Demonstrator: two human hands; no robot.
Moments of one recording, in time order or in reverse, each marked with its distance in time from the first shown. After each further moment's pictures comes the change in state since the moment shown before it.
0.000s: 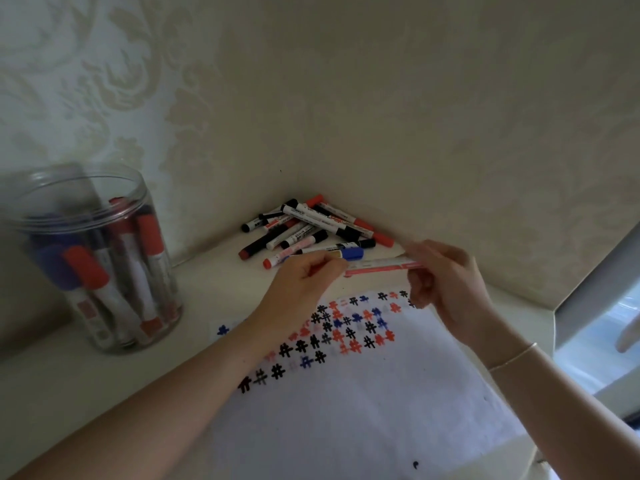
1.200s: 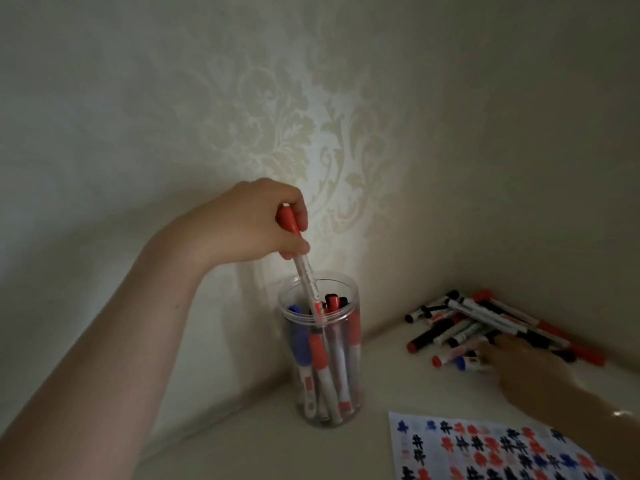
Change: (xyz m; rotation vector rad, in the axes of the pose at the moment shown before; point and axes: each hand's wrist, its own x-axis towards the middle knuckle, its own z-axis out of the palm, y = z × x) left_hand -0.048 0.183 -0.241 1.000 0.249 -0.122; right_hand 0.079 0.034 0.101 -1.651 -0.415 -0.548
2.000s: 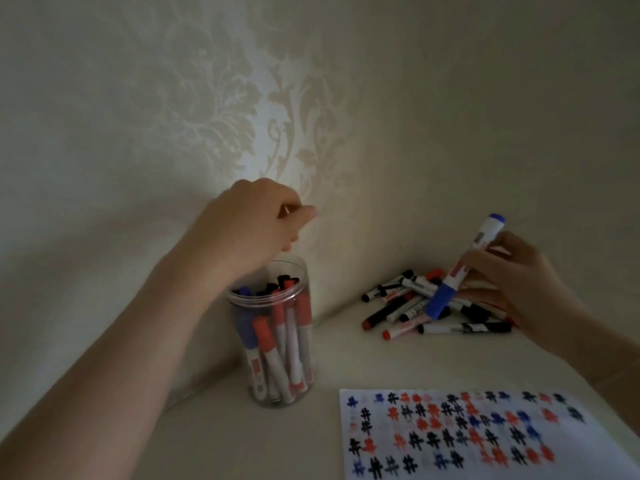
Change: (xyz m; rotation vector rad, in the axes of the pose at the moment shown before) left_hand 0.008 0.026 0.058 -0.048 0.098 0.051; right_hand -0.028 0.013 -0.103 1.708 0.380 0.354
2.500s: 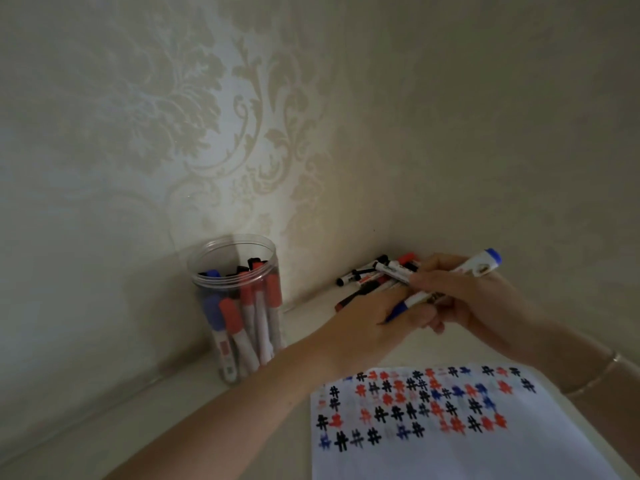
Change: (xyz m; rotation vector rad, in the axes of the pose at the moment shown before) left_hand -0.040 0.063 0.140 -0.663 -0.422 0.339; right_hand -0.034 0.002 -0.002 -0.029 -0.404 0.036
